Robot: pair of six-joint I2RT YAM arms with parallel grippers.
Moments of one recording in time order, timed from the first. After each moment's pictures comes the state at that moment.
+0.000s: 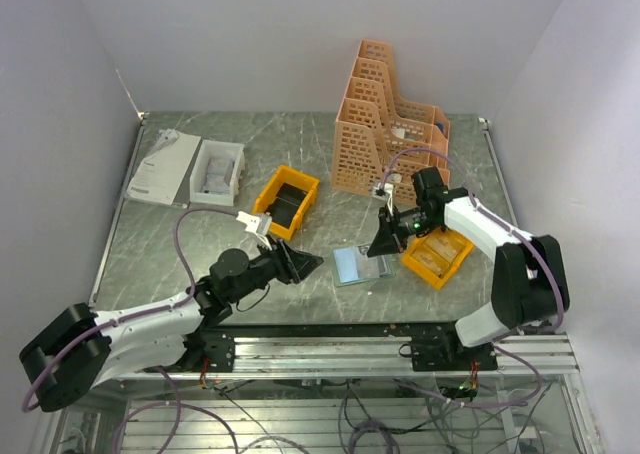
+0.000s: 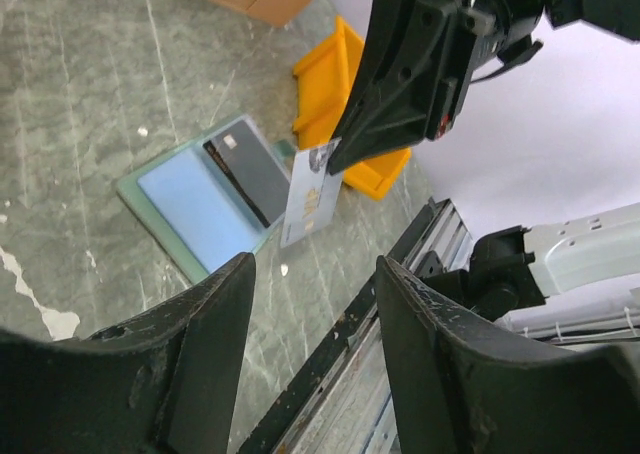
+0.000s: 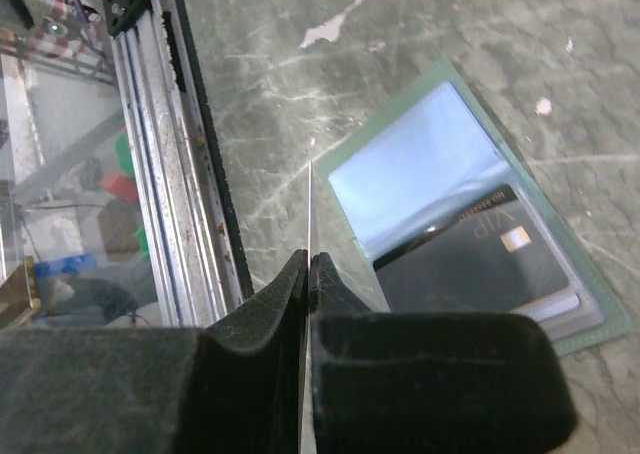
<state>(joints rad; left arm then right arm) -0.88 0.96 0.21 0.69 0.04 -0.81 0.25 1.50 0.94 -0.71 -1.02 -0.57</state>
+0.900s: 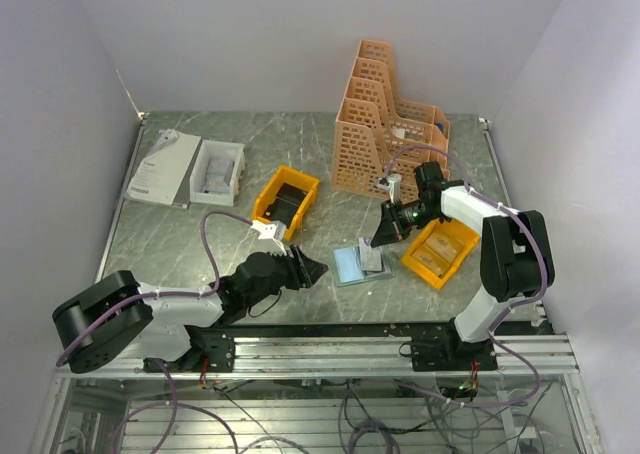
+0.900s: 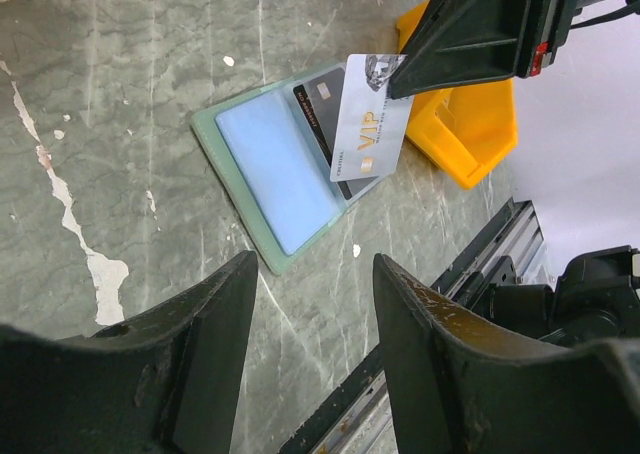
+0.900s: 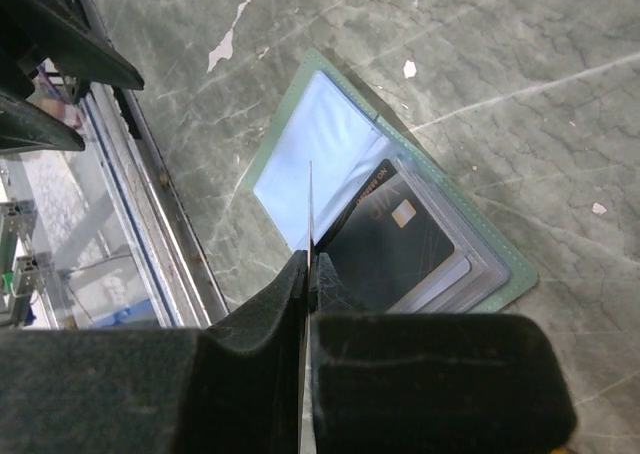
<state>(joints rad) -0.99 1.24 0.24 0.73 -0.15 -0.87 0.17 1.69 1.02 -0.66 -0.94 -0.39</state>
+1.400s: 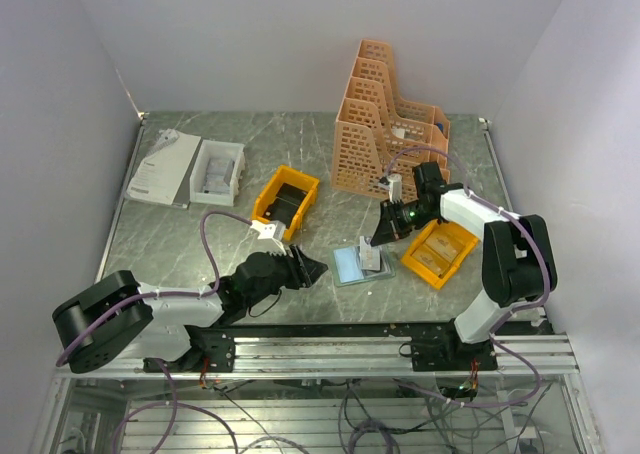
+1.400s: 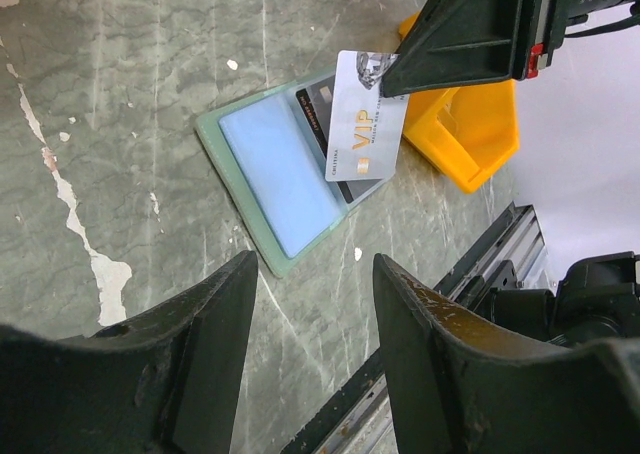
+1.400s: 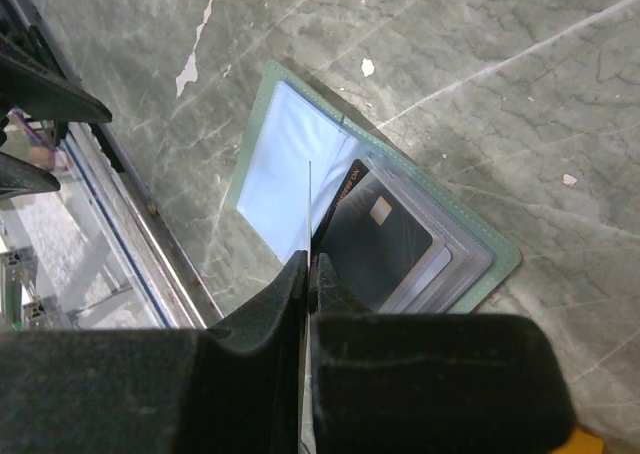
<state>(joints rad) -0.99 1.24 0.24 0.73 -0.16 -0.88 0.20 1.67 0.99 -0.58 -0.83 -0.21</state>
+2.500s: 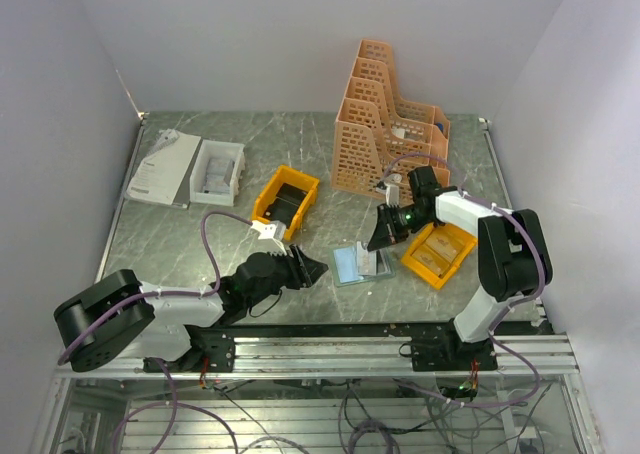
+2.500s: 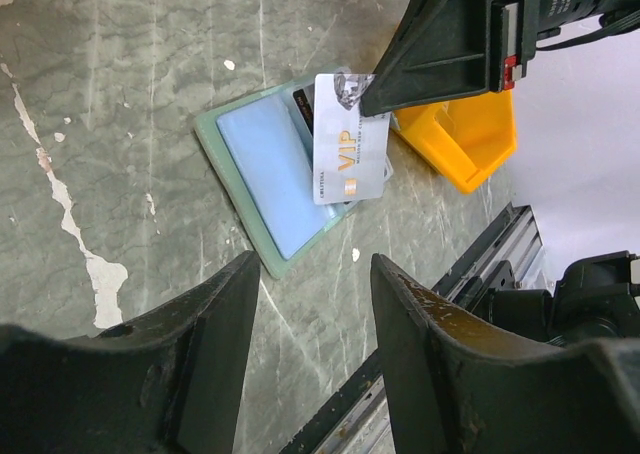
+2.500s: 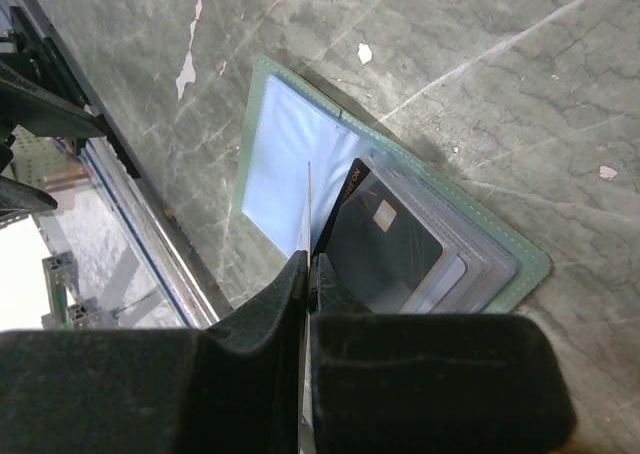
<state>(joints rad) -0.99 1.25 0.24 0.75 -0.16 -0.88 0.22 1.70 0.96 -0.54 -0.83 -0.12</state>
